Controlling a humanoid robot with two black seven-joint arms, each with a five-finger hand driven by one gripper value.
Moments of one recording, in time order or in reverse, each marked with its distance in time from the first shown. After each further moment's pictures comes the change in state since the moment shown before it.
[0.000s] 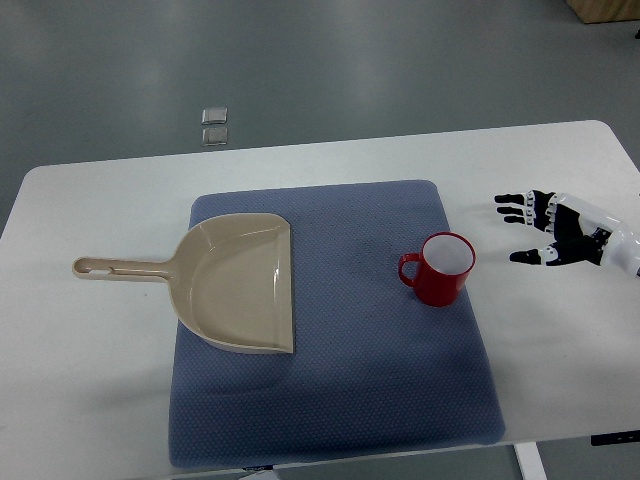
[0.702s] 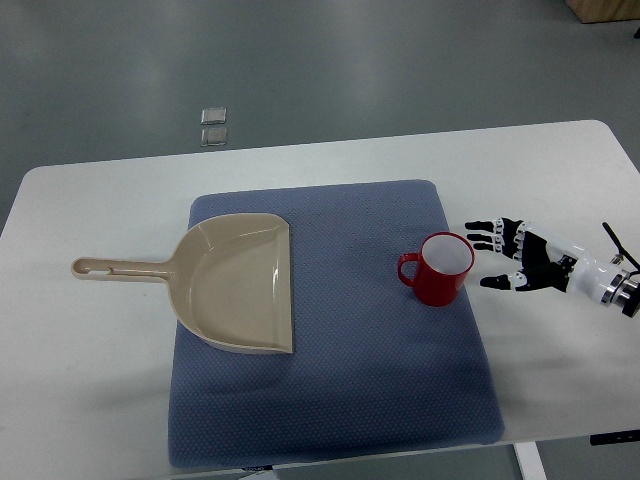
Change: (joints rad) left arm 0.000 0.000 0.000 0.002 0.000 0.000 0.000; right arm -0.047 0.106 -0.004 0.001 0.001 0.000 0.000
